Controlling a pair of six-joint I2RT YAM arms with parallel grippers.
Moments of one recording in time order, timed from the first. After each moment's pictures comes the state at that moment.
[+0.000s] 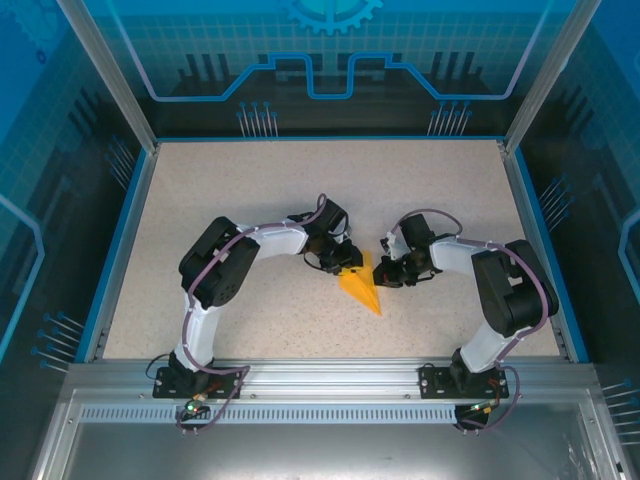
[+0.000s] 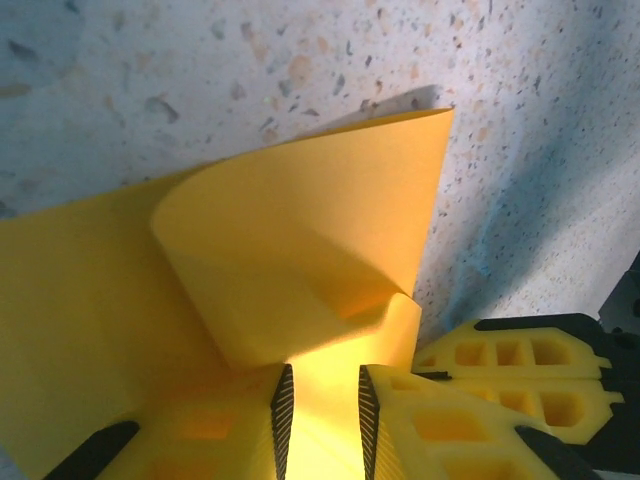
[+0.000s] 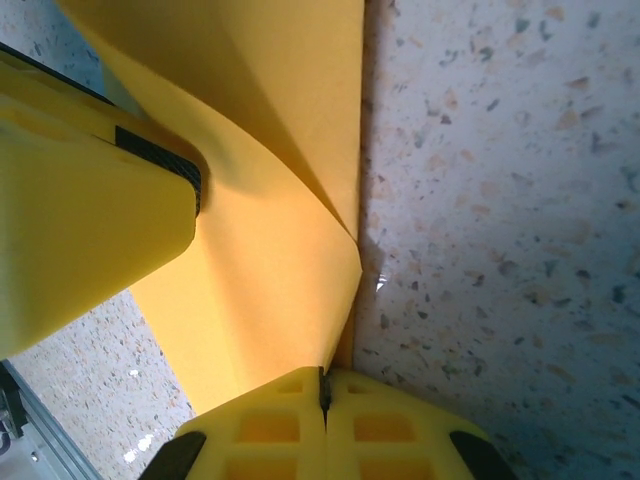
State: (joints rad) left arm -0.65 2.08 1.32 -0.33 0.56 -0.89; right arm 0.30 1.67 0.77 -0.40 -0.58 0.30
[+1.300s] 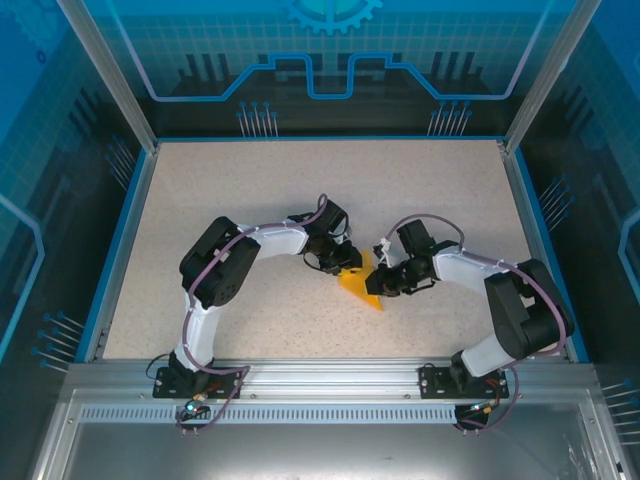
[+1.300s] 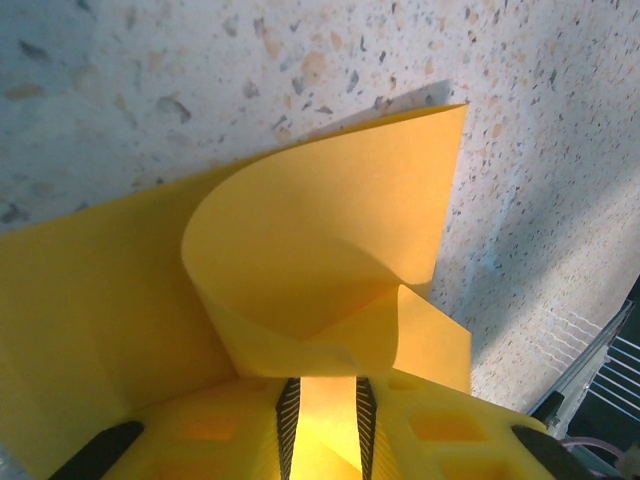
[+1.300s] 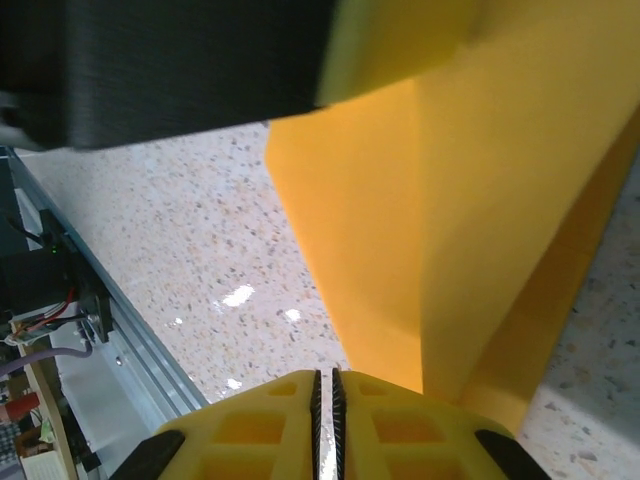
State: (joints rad) left arm -0.65 2.09 1.32 -0.34 0.54 -0.87; right arm 0.37 1.53 0.71 -0.45 -0.72 0.32
